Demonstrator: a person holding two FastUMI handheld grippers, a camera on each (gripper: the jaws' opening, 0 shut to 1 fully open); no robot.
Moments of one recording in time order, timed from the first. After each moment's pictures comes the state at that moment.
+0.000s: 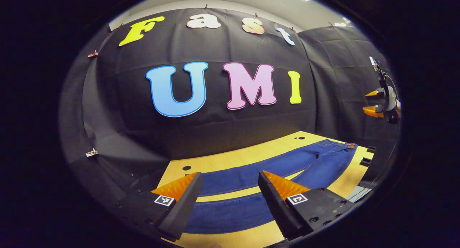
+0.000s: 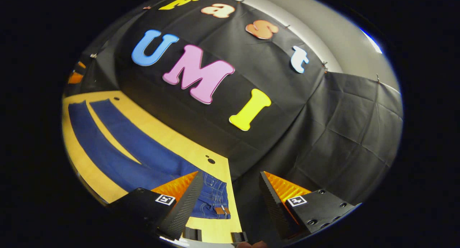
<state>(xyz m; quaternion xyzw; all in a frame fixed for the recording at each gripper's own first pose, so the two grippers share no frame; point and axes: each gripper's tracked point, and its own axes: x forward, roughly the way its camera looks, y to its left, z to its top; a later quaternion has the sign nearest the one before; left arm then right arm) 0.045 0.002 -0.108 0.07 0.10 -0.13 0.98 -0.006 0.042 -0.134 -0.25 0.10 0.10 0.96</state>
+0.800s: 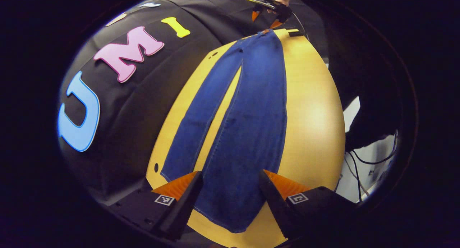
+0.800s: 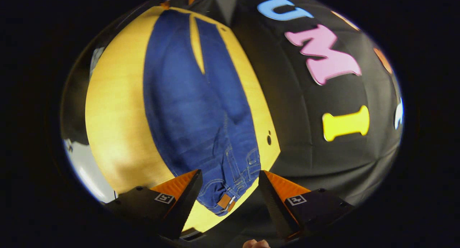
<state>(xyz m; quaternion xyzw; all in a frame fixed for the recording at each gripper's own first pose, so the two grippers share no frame) 0.047 0.050 -0.305 0.48 0.27 -0.39 0.74 0.020 0.068 -0.362 -0.53 0.19 0.40 0.73</state>
